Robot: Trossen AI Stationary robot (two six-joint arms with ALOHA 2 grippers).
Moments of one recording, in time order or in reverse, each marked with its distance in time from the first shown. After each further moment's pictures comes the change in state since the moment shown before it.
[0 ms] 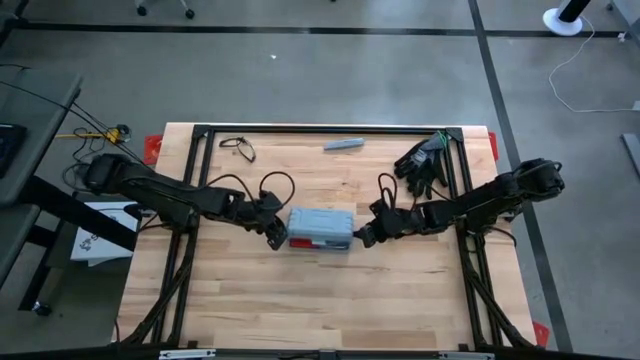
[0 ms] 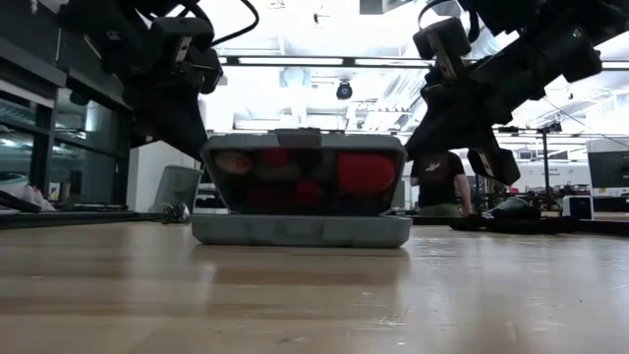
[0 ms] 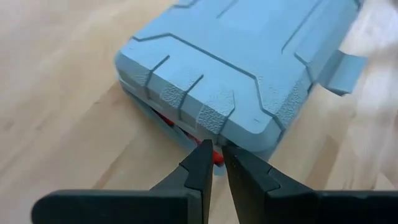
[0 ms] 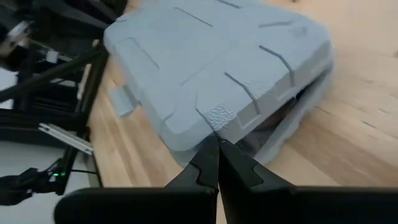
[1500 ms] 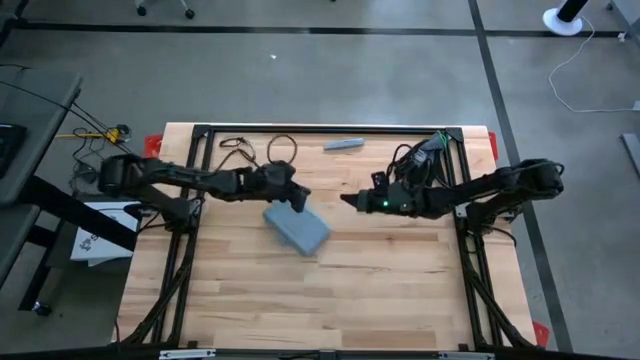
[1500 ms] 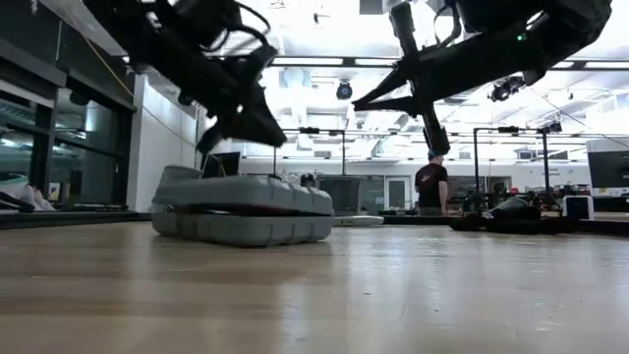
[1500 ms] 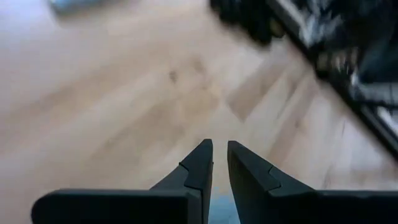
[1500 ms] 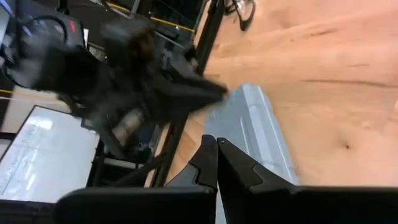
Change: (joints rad) left arm 0.298 0.162 0.006 0.421 0.030 0.137; right arm -0.178 0.000 0.008 0.297 0.093 -0.013
